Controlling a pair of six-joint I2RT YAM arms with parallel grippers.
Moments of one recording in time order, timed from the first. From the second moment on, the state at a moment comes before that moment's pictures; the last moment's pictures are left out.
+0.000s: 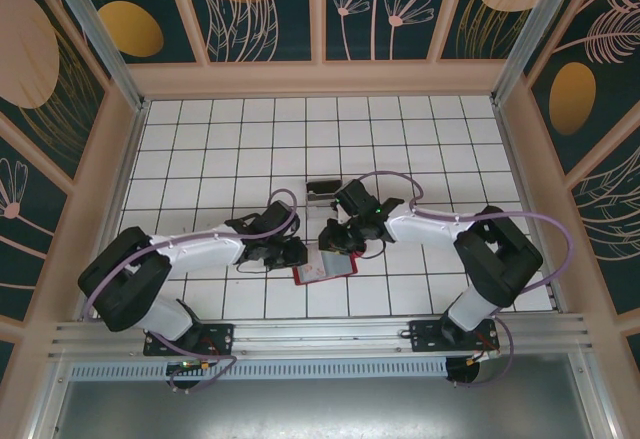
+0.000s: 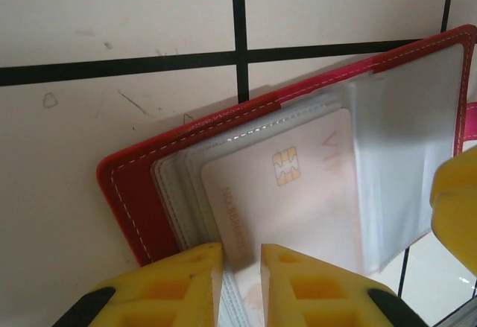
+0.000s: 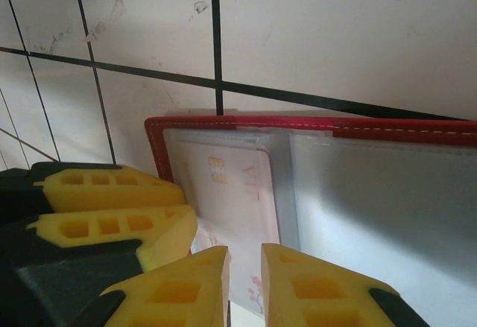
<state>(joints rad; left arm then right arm) -0.81 1.50 0.68 -0.28 0.26 -0.87 0.80 1.60 0.85 -0.32 -0.44 0.85</state>
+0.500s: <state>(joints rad) -0.81 1.56 0.73 -0.27 0.26 -0.84 0.79 1.57 0.72 -0.22 -0.47 0.86</state>
